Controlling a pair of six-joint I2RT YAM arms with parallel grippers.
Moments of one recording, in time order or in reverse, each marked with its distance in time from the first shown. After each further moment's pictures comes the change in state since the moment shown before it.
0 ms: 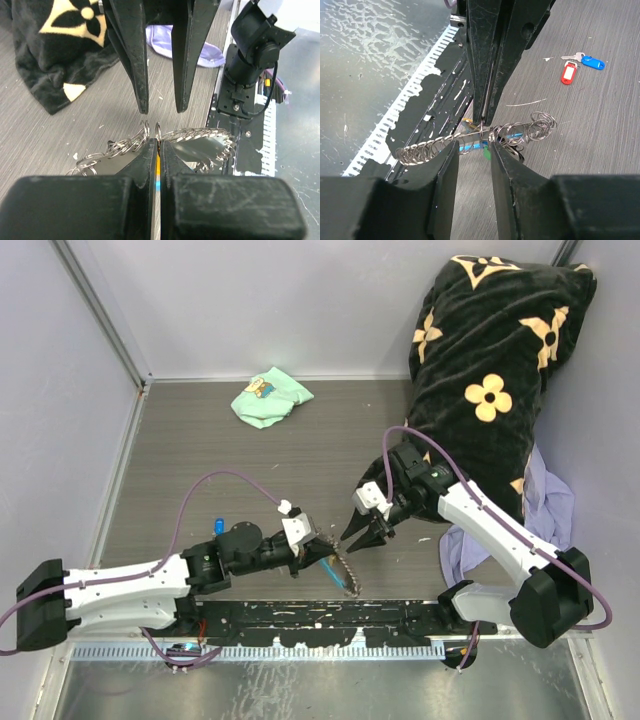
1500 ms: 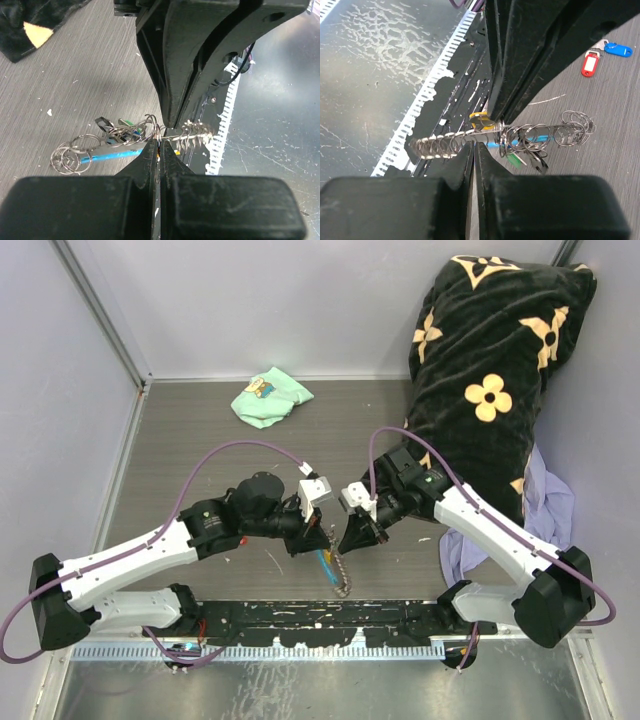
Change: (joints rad) left arm 0.170 0.159 0.479 -0.700 0.276 -0.101; right arm 0.086 -0.005 0.016 0.079 0.058 0.246
